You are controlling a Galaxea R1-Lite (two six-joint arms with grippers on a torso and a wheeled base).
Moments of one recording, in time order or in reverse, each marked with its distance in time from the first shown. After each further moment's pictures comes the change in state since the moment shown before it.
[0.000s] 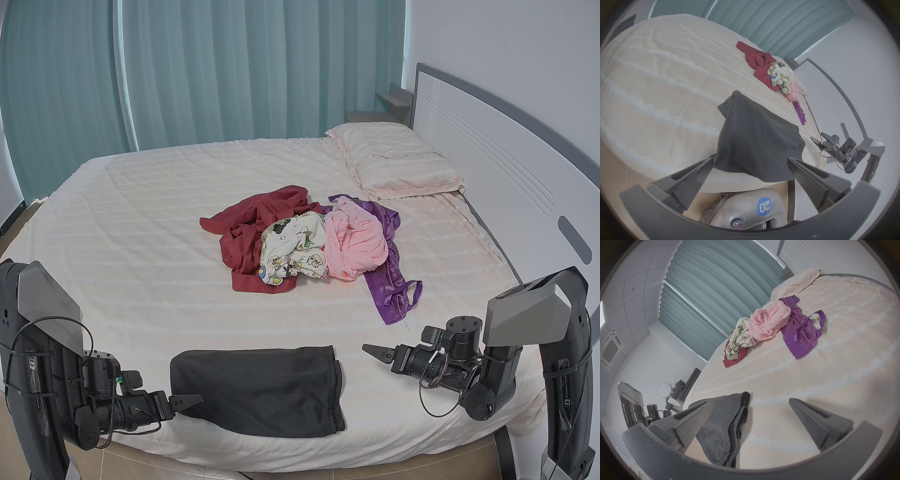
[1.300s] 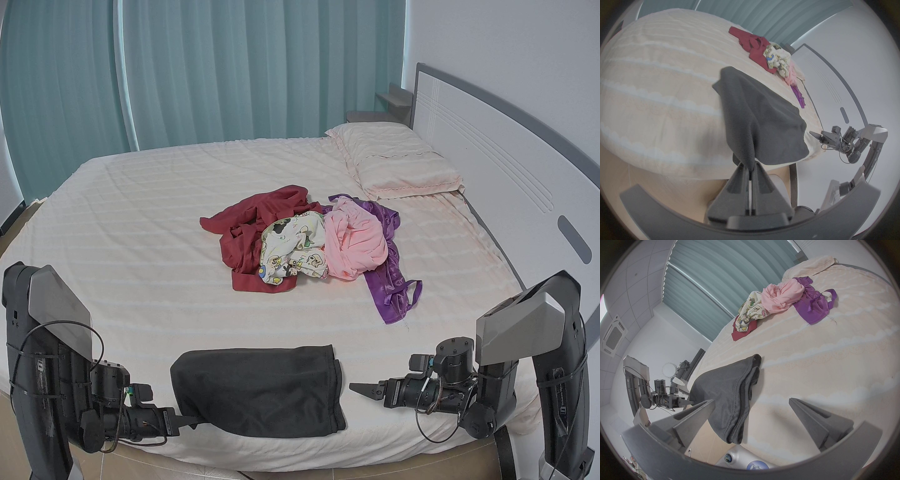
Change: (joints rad) left arm -0.029 0.048 0.004 0.067 -0.045 0.104; right arm 0.085 0.009 0.122 0.000 0.069 -0.084
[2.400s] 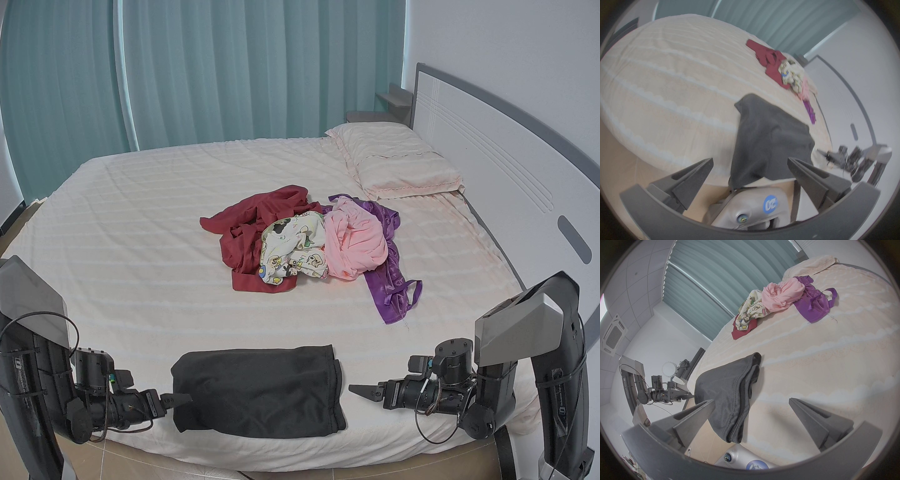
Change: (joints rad) left arm 0.064 -0.134 -0.029 0.115 0.104 -0.080; right arm 0.003 0.006 0.000 0.000 0.000 -0.005
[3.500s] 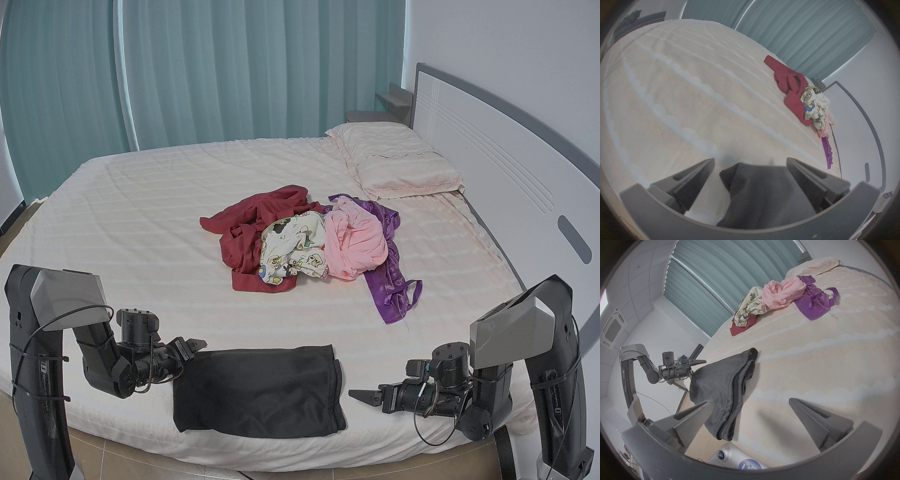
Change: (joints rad) left arm -0.099 0.141 -0.583 0.308 0.256 -0.270; right arm -0.003 0.038 -0.013 0.000 -0.008 -0.057
